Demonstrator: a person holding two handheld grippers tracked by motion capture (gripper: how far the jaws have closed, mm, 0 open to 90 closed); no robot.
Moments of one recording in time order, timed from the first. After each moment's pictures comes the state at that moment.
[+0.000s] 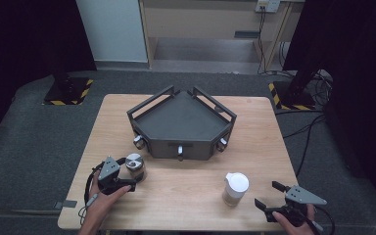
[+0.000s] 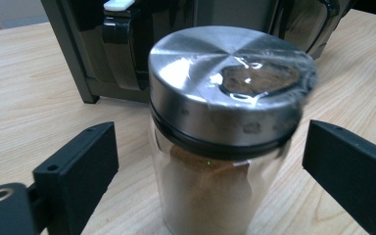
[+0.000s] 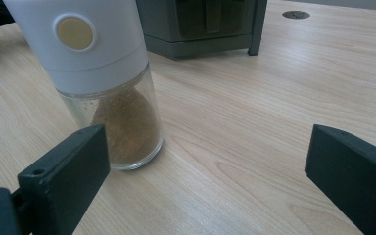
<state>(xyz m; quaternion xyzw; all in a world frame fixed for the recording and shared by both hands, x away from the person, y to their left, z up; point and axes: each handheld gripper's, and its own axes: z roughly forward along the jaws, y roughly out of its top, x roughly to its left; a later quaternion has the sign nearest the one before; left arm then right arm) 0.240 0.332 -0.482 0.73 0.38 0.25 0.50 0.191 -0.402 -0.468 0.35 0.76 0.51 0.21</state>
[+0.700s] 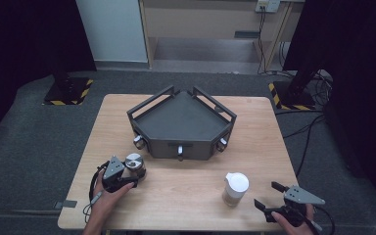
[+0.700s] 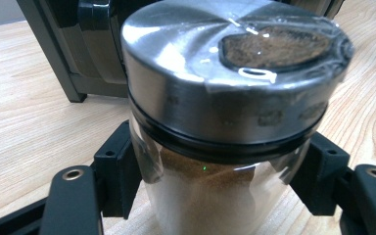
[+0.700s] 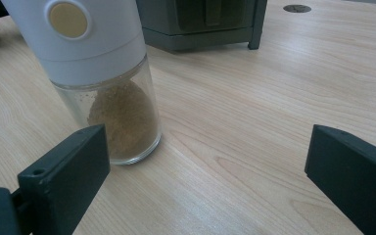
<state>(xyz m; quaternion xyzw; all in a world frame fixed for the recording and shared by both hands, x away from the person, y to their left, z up) 0.250 0.328 -0.491 0.75 0.36 0.25 0.50 0.193 -0.400 -0.469 0.35 0.76 0.50 0.21</state>
